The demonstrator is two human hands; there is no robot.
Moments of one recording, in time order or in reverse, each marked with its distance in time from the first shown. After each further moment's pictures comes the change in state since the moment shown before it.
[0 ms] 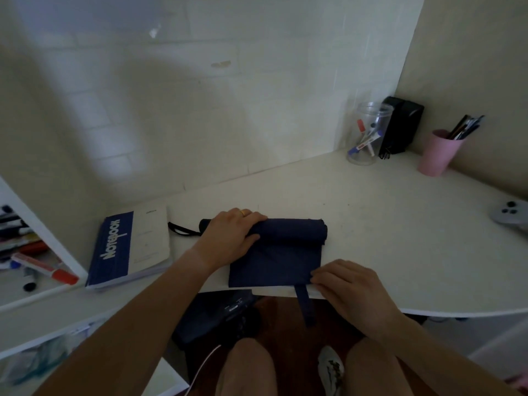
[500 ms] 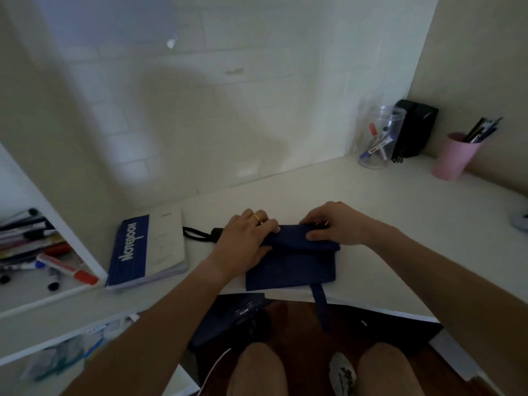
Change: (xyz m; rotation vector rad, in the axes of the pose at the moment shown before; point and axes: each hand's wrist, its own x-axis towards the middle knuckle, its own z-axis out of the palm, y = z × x) left_hand -0.009 0.007 -0.002 0.076 0.069 0.054; right_hand 0.138 0.057 -0.009 0.253 -0.633 0.330
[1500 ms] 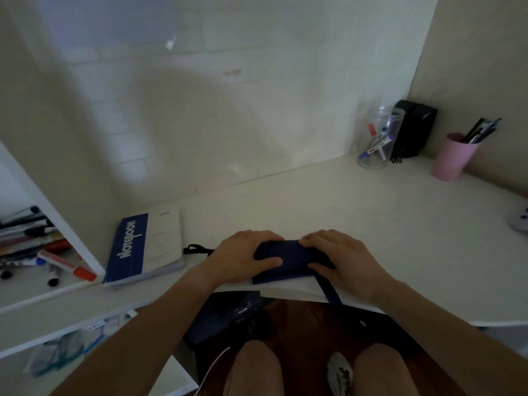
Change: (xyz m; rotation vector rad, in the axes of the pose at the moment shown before) left_hand -0.012 0.017 -0.011 -0.460 -0.283 -0.175; right_hand -0.066 -0.004 0.060 -0.146 0.425 -0.234
